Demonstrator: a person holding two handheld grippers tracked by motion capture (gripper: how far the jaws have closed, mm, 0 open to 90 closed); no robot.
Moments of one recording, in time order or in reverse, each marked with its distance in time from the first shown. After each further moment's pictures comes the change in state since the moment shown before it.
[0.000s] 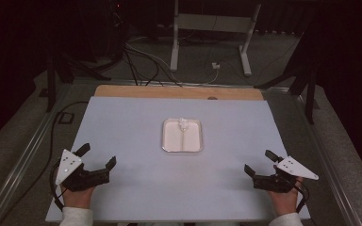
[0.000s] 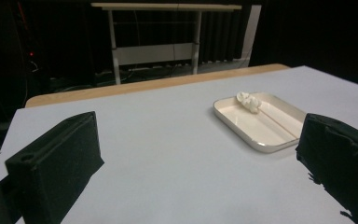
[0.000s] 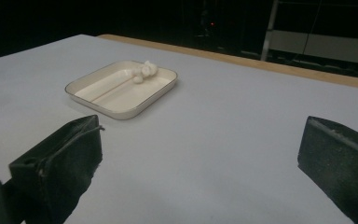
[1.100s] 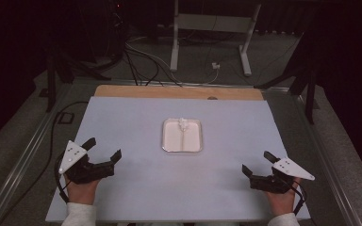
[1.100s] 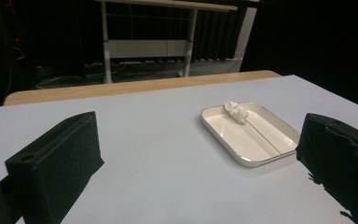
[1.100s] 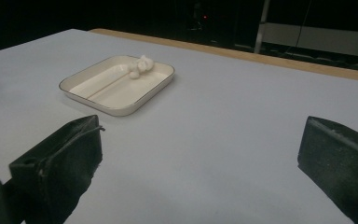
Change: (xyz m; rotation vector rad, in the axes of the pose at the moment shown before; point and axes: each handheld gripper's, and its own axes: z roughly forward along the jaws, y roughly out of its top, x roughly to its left) left arm -0.008 0.022 0.015 0.031 -0.042 -0.073; right arm 0.010 0.001 0.003 0.029 -0.034 0.004
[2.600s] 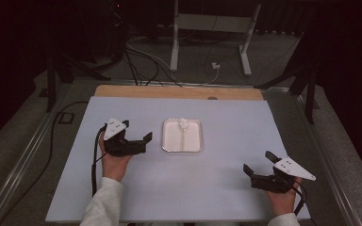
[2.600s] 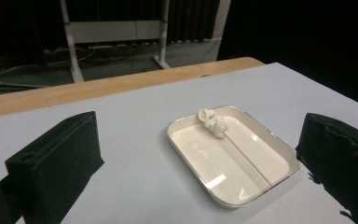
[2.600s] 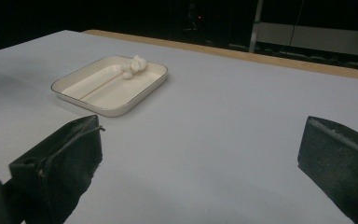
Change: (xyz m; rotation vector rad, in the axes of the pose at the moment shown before) left arm -0.028 0.021 0.103 0.097 -0.101 0.028; right arm -0.003 -0.002 0.000 -0.003 -0.020 0.008
